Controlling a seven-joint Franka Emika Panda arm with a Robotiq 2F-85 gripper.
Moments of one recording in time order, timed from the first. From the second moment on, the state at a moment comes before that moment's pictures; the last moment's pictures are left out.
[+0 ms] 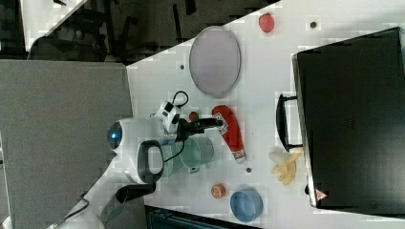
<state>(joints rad) -0.12 0.20 0.19 -2.37 0.02 0.98 -0.92</state>
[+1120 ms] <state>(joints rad) -0.11 0.35 0.17 -2.42 0.03 1.16 -0.94</state>
